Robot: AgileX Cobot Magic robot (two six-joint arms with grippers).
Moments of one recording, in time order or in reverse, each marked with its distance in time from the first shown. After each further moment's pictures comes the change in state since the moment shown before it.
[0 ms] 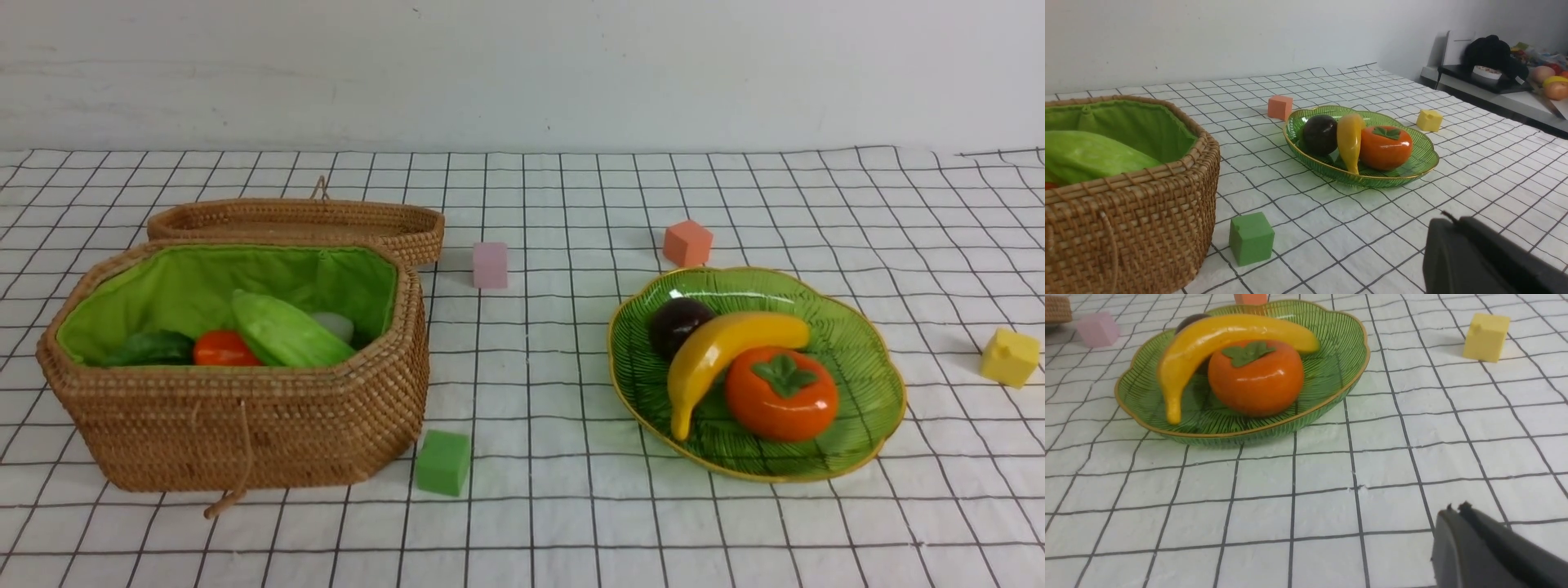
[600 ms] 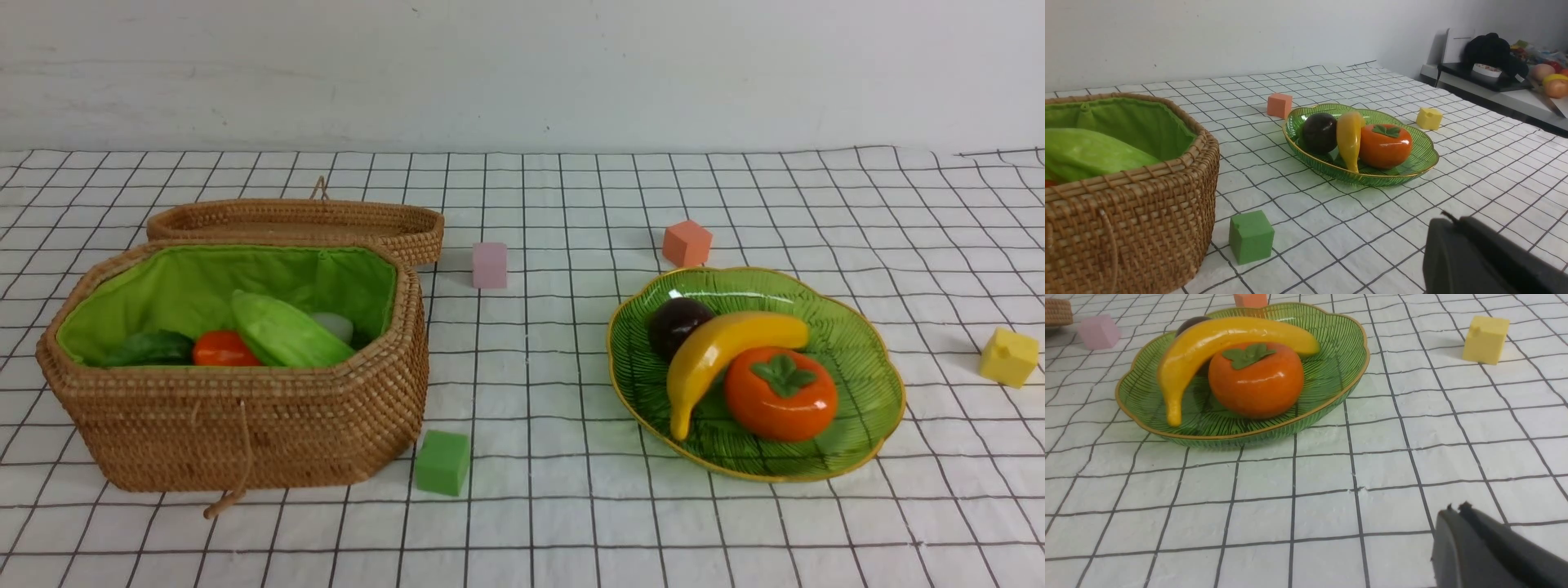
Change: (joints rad) right arm 0.000 0.000 0.000 0.000 -0.003 0.000; left arm 0.000 0.000 0.001 0.000 0.000 0.000
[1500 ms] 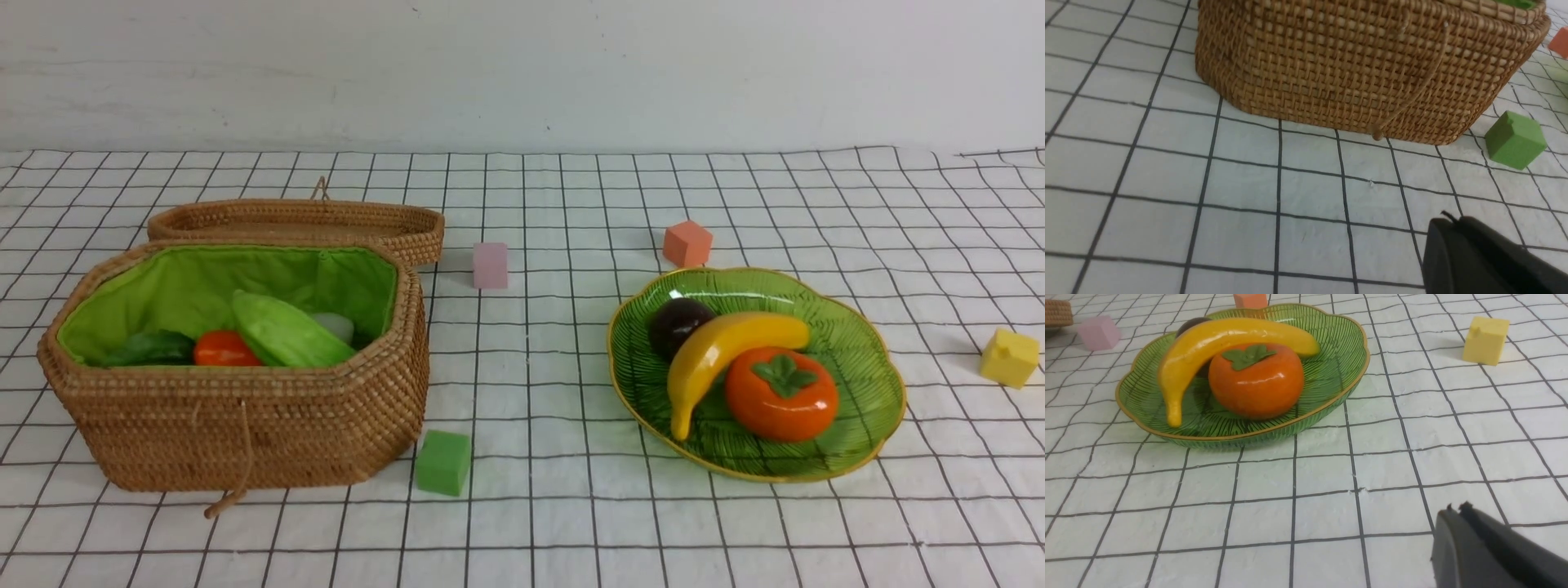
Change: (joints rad) right arm 0.000 -0.002 0.001 0.000 -0.001 0.000; left arm 0.501 -0.143 0.113 0.563 0.301 -0.744
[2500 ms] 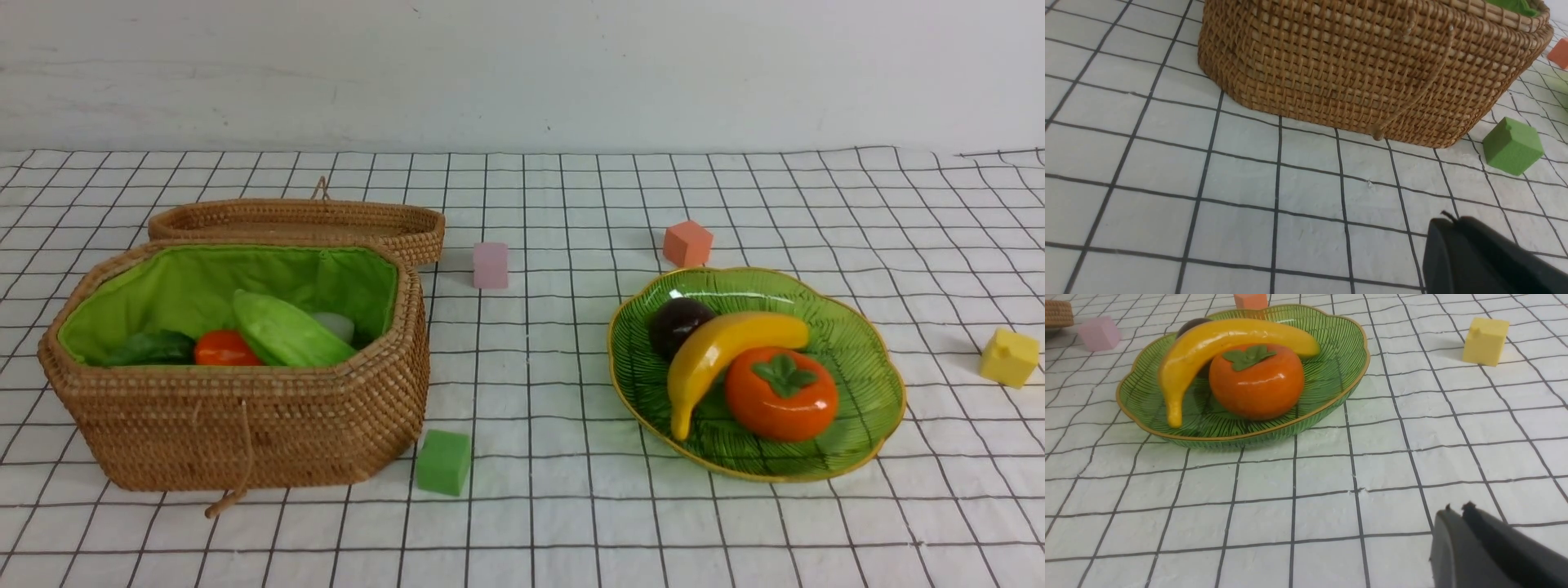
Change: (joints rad) right arm 0.000 0.000 0.000 0.000 0.000 0.000; left arm 0.000 0.000 0.000 0.005 0.000 -0.021
